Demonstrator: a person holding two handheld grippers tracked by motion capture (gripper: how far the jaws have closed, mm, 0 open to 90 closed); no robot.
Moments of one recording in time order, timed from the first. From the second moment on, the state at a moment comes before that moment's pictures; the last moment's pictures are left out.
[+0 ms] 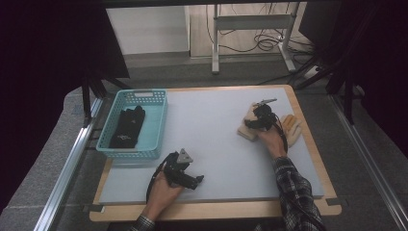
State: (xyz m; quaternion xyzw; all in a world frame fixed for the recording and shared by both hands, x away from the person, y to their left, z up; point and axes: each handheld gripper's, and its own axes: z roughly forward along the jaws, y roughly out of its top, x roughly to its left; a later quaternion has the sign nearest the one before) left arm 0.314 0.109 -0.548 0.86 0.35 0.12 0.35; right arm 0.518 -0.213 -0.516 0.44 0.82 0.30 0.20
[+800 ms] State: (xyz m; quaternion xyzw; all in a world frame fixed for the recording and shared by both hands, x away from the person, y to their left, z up) left arm 0.314 0.109 -0.548 0.86 0.35 0.12 0.35; right arm 0.432 -0.184 -0.469 0.35 0.85 0.38 0.12
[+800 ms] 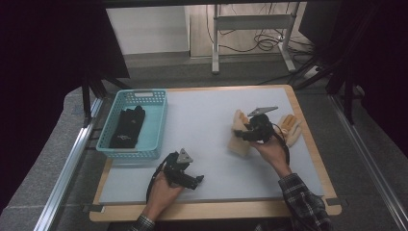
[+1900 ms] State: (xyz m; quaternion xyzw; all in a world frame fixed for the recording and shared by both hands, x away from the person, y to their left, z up) left arm 0.314 0.109 -0.548 0.86 0.35 0.12 0.35; right arm 0.403 -0.216 -0.497 0.35 0.84 0.38 0.15
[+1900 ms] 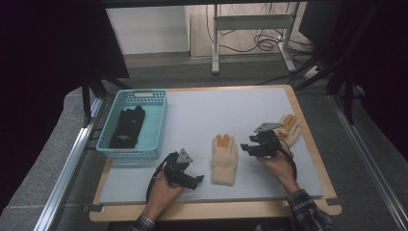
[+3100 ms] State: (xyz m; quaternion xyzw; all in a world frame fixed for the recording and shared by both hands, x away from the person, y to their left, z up) left arm 0.314 0.109 -0.548 0.86 0.35 0.12 0.35; right arm 0.448 -0.316 -0.511 0.49 0.78 0.30 0.23
